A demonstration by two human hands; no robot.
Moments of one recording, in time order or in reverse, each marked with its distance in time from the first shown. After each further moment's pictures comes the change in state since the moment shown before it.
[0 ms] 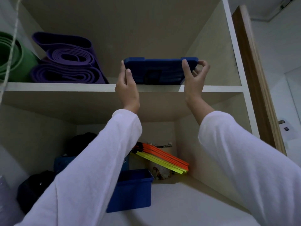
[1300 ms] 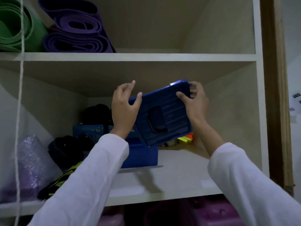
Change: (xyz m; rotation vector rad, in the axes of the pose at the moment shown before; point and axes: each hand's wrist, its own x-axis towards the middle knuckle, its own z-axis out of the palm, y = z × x) left_hand -0.091 -0.027 -0.110 0.776 -0.249 0.314; right_hand -0.127 0.028 -0.054 -0.482 -0.134 0.146
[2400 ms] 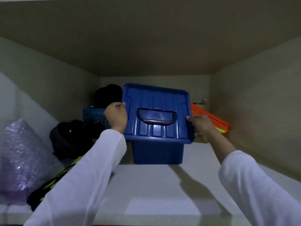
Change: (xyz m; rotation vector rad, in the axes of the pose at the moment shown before) left_hand -0.019 -0.215 0.078 -0.014 0.053 -0.748; right_hand 0.011 0.208 0.135 0.048 -0.463 0.705
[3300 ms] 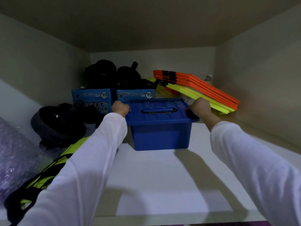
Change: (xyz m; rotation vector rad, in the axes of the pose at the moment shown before) left_hand 0.047 -0.097 0.058 0.397 -0.403 -0.337; right_hand 0.096 0.057 0.034 -0.744 0.203 0.012
